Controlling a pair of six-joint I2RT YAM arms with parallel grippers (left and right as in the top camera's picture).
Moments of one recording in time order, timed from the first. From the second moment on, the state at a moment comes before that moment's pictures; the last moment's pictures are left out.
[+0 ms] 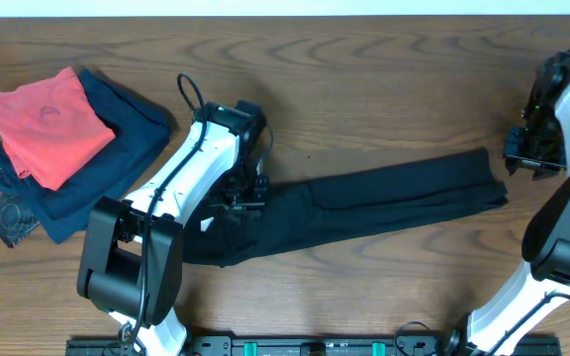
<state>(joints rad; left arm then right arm) -0.38 1.84 1.33 -1.25 0.23 -0.32 -0.34 2.01 1.66 -1.33 0.17 0.04</state>
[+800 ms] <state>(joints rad) -0.43 1.84 1.15 -1.07 0.23 -0.46 -0.44 2.00 1.28 -0.95 -0.26 -0.23</state>
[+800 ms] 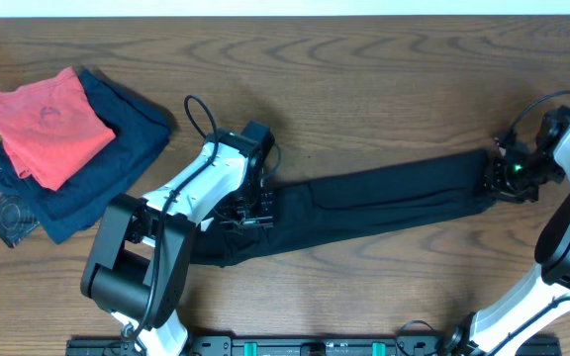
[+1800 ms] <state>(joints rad) -0.32 1.80 1.20 -1.16 0.19 -0.46 0.00 1.85 1.44 -1.21 -0.16 -0.20</state>
